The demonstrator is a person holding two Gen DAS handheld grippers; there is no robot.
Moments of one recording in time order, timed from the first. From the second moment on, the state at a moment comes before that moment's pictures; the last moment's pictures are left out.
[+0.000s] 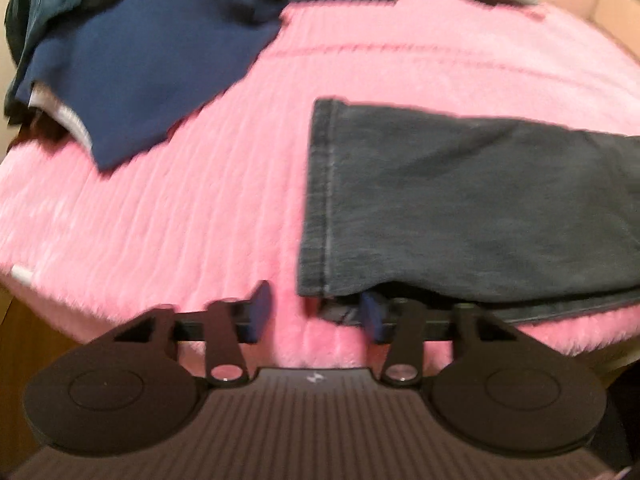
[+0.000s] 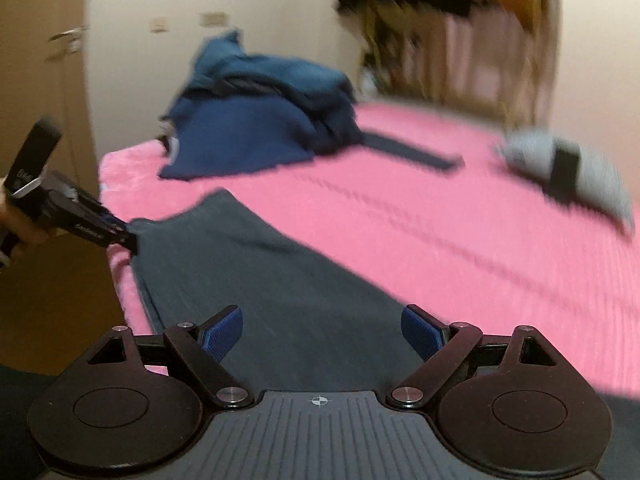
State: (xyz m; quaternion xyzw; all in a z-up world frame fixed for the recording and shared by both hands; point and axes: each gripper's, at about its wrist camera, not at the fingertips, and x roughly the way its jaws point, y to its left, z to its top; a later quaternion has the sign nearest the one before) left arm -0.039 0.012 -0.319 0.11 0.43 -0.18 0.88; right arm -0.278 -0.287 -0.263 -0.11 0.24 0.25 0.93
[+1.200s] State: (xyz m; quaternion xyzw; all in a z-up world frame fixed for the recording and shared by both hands) left arm -0.076 0.107 -0.319 -0.01 0.36 -0.21 0.91; right arm -0.226 -0.050 -0.346 -0.41 0.26 0.31 0.82
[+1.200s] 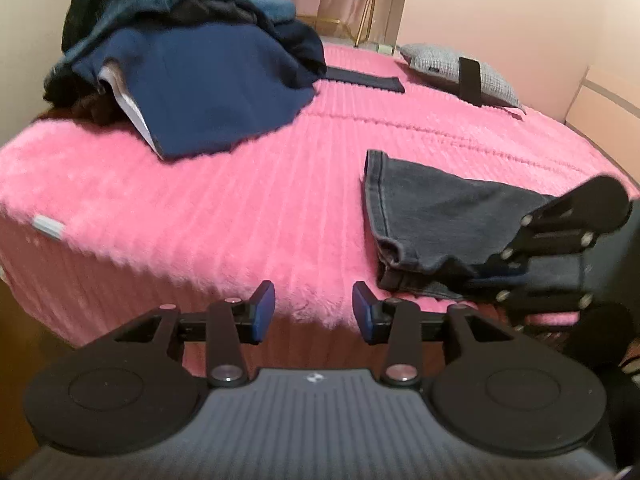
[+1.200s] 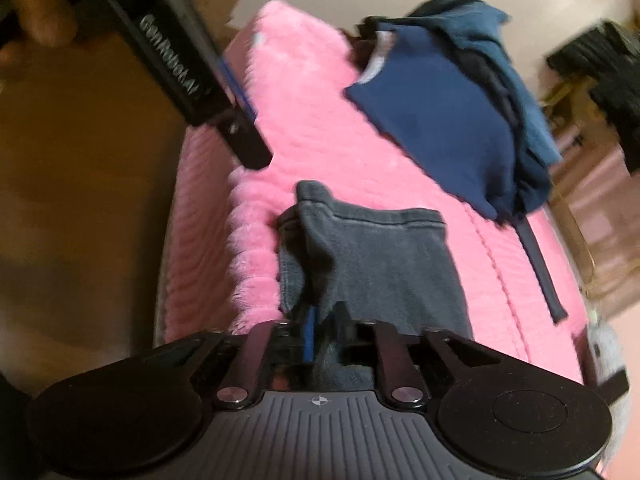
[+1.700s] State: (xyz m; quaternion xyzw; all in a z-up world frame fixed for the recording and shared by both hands) left arm -0.059 0.078 -0.349 -0.28 0.43 -0.24 0.83; right arm -0.271 -0.192 -0.290 -0.23 0.27 0.15 0.92
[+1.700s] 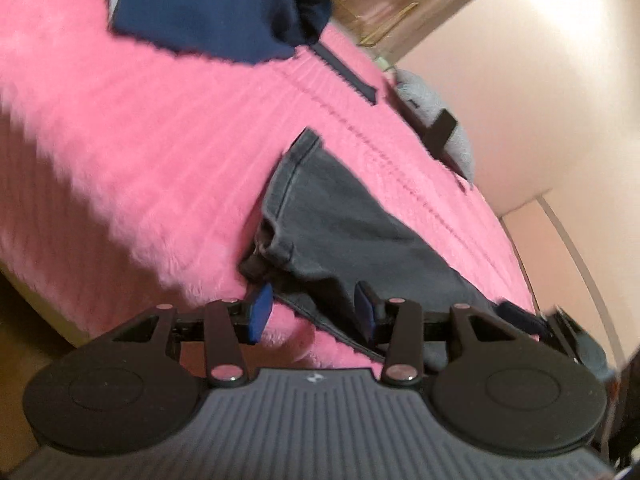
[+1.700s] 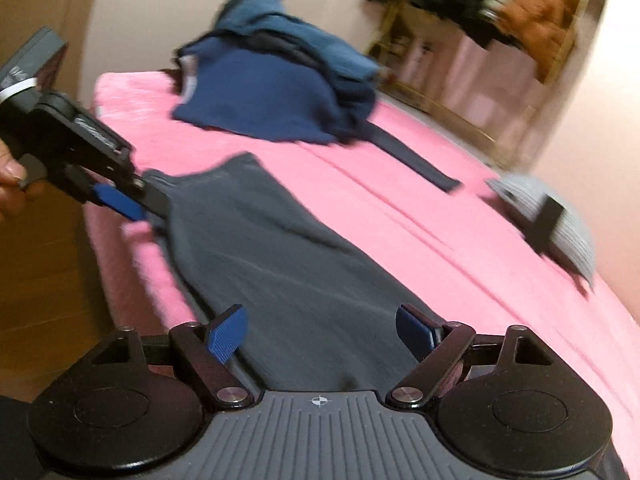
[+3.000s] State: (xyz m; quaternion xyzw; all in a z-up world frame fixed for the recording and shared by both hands) left arm -0.139 -0.188 -0.203 0.04 0.19 -0.46 0.87; right arm -0.533 -0.414 -0.255 0.00 0.21 -0.28 0.94
